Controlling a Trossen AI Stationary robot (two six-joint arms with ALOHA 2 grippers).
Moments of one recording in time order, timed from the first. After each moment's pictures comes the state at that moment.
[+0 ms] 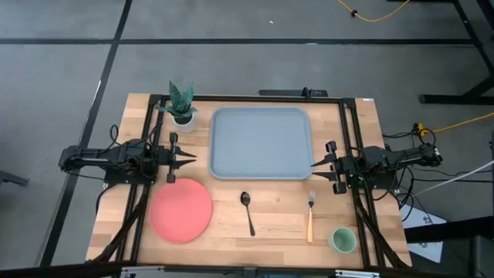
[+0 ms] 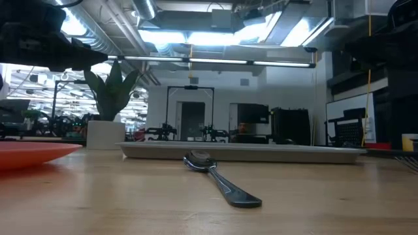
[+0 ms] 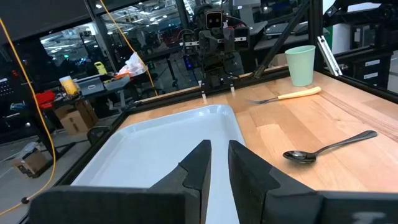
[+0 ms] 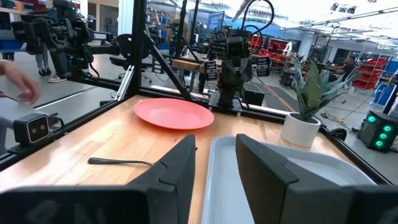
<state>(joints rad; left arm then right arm) 0.00 0.00 0.01 0.01 -0.04 0.24 0.21 0.00 0.01 0.04 0.06 -0.16</state>
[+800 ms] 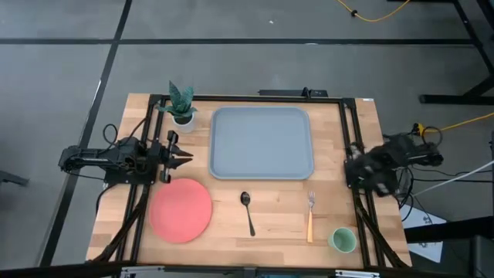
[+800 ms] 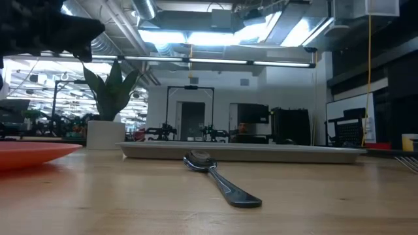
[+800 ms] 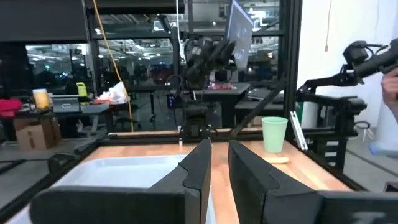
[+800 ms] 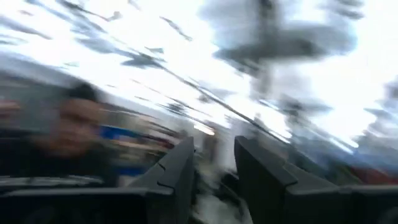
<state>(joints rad) 0.00 0.00 0.01 0.23 0.03 0.00 0.21 0.04 0.21 0.46 -0.53 0.05</state>
